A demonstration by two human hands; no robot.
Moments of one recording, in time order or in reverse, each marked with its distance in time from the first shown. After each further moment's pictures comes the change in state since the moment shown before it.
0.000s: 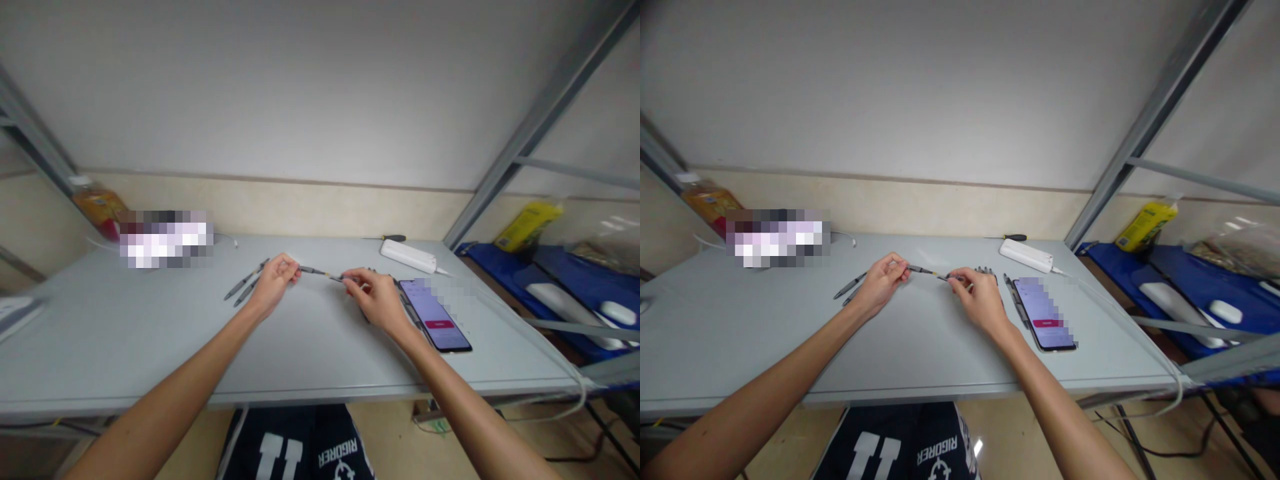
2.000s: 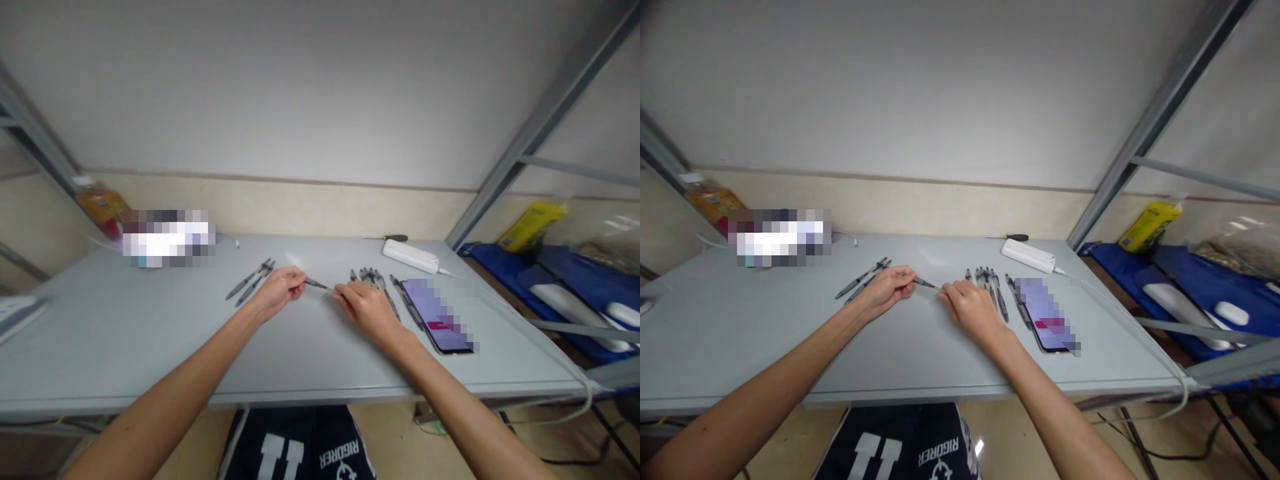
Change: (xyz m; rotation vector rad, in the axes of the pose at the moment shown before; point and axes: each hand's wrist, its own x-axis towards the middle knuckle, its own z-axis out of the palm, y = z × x) left_hand -0.008 0.011 0.007 -0.144 -0.183 -0.332; right_hand -0.011 0.012 0.016 -0.608 -0.098 -0.461
